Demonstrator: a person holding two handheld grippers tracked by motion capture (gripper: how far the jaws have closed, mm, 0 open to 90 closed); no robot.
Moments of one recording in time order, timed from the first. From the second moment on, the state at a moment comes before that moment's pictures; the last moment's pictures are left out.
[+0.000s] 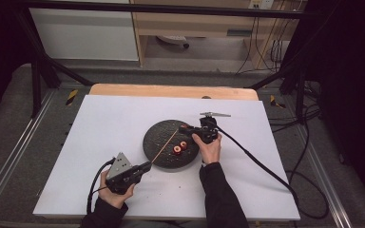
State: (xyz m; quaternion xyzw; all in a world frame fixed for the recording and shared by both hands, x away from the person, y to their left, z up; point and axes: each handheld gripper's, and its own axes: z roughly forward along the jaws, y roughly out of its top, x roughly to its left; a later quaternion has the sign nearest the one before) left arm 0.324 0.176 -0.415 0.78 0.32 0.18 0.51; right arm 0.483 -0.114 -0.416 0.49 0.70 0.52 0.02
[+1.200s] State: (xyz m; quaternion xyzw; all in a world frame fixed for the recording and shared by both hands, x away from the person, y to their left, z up) left arm 0.327 0.177 -0.416 0.78 0.33 0.18 0.50; right arm 0.449 -0.133 -0.410 0.44 0.75 0.48 0.06
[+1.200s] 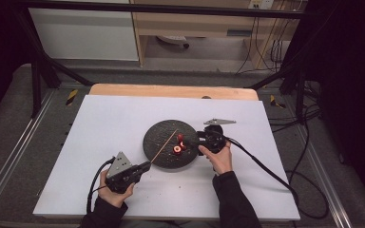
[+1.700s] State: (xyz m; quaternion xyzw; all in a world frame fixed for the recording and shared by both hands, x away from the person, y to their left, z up) left arm 0.336 0.178 -0.410 0.78 0.34 0.16 0.50; right arm 0.401 -0.182 -0.420 0.39 0.79 0.46 0.09
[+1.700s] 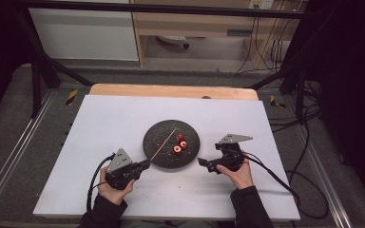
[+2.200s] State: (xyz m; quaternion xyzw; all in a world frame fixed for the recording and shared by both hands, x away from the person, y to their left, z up) left arm 0.365 0.172 -0.393 0.78 0.36 0.16 0.48; right arm 0.372 -0.234 -0.449 0.40 0.79 0.45 0.10
